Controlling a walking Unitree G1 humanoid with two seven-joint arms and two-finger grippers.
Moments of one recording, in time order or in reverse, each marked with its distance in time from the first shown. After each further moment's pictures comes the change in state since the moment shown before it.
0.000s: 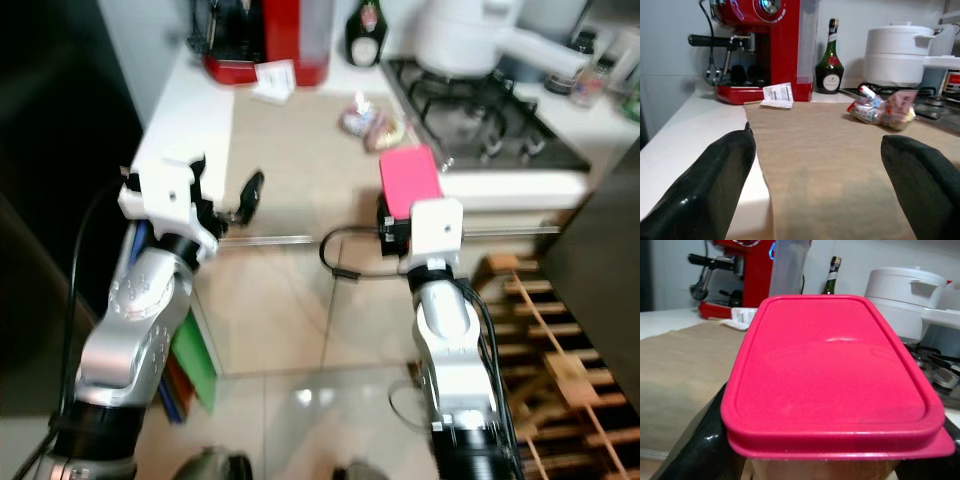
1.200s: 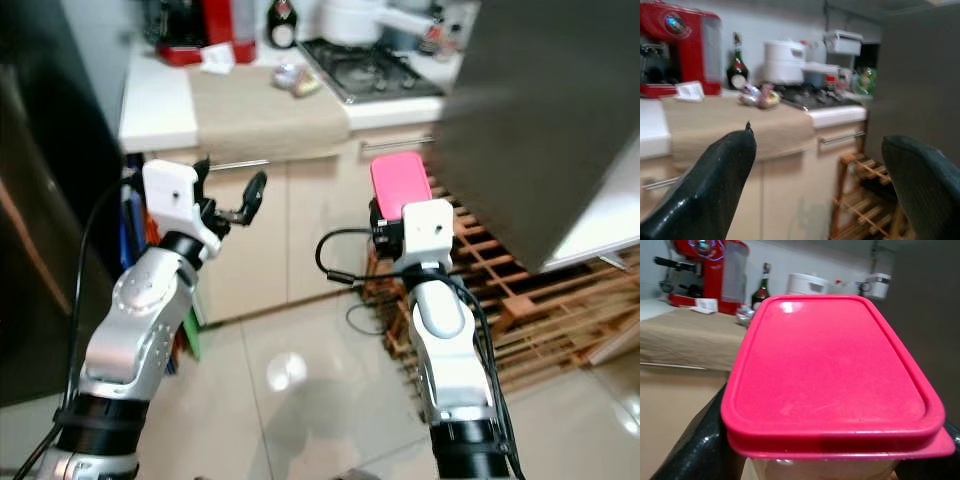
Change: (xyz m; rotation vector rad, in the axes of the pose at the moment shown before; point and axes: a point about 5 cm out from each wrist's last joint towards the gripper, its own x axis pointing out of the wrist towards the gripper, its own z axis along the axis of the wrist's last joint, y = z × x) left arm 0.002 0.010 -0.010 -0.051 0.031 -0.001; right arm 0.000 0.004 -0.008 0.001 0.039 0.030
